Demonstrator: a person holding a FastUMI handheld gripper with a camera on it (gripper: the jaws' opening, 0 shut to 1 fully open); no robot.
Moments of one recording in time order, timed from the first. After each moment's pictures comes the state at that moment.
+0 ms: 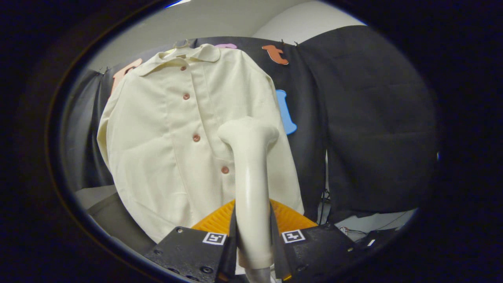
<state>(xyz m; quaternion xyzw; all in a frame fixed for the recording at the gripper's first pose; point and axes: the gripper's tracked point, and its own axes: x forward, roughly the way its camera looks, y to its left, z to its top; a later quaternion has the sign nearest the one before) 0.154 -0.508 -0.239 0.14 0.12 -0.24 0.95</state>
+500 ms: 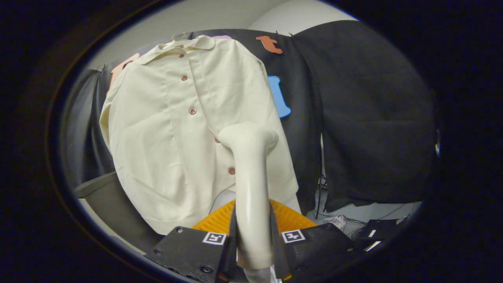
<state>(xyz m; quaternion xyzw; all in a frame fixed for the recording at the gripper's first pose) 0.113 -0.495 -0.271 0.17 0.15 -0.24 0.94</state>
